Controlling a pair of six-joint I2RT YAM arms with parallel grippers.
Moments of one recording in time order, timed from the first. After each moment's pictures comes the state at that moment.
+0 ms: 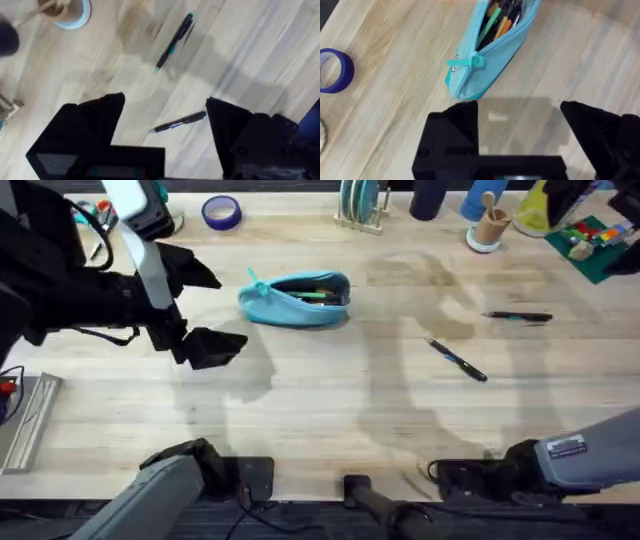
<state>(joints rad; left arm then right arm) 0.35 1.14 0.98 -1.13 0.71 1.34 -0.07 1.75 1.95 -1.64 0.30 1.08</state>
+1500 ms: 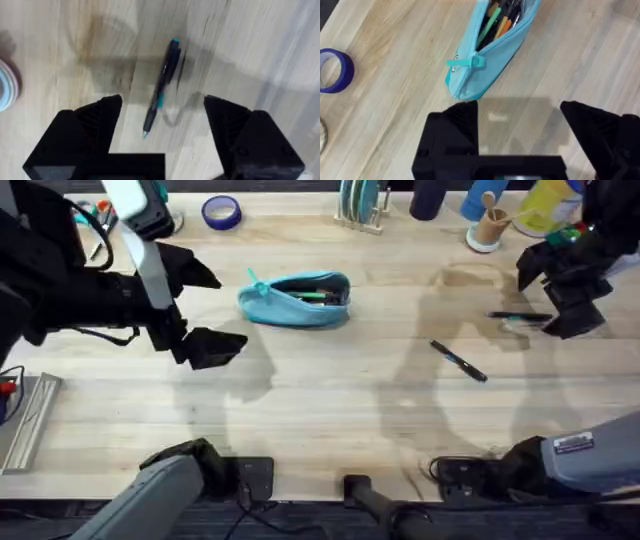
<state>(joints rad) 0.35 1.14 0.98 -1.13 0.71 1.34 -0.28 1.76 1.28 -0.95 0.25 1.10</state>
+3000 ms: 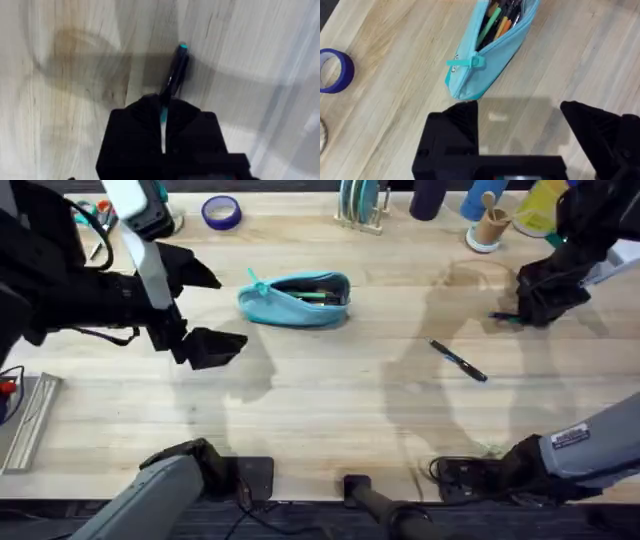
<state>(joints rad) 0.35 1.14 0.98 -1.13 0.71 1.34 -0.27 1.88 1.28 -0.92 0.27 1.13</state>
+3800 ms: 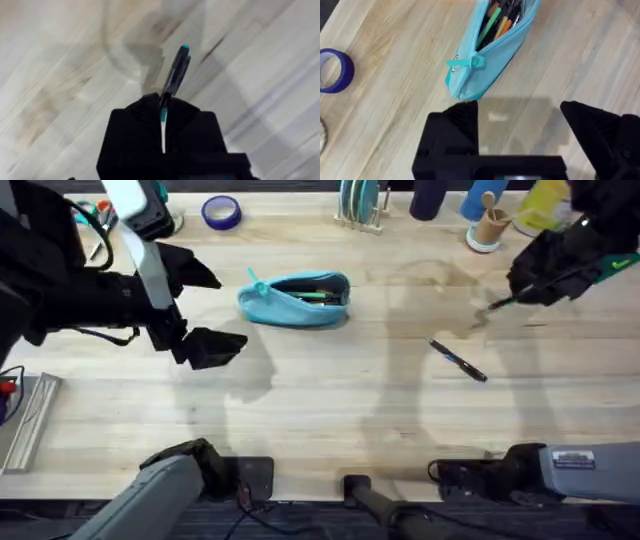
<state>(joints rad) 0.35 1.14 0.98 -1.13 0.71 1.34 -0.12 1.56 1.21 -0.95 0.23 0.69</state>
